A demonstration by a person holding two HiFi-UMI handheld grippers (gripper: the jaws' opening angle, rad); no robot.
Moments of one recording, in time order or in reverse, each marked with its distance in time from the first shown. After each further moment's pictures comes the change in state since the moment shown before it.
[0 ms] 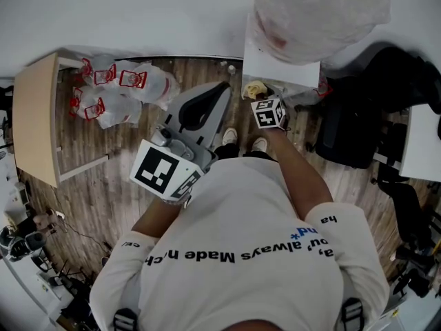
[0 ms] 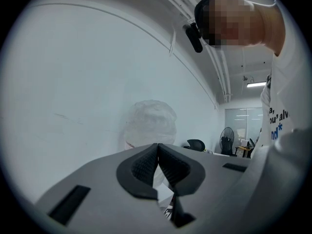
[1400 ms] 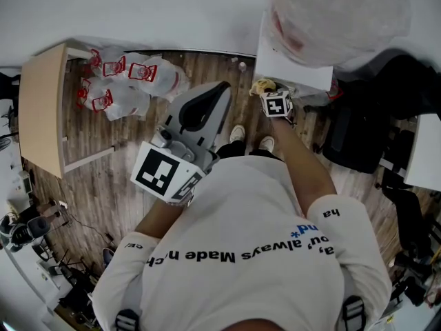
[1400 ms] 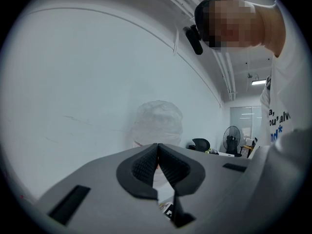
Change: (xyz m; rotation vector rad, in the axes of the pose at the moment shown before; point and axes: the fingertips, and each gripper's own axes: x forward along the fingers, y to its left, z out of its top) left arm -0.017 0.019 0.003 0.005 0.009 0.060; right arm 0.042 0.007 -0.021 0.139 0.125 0.064
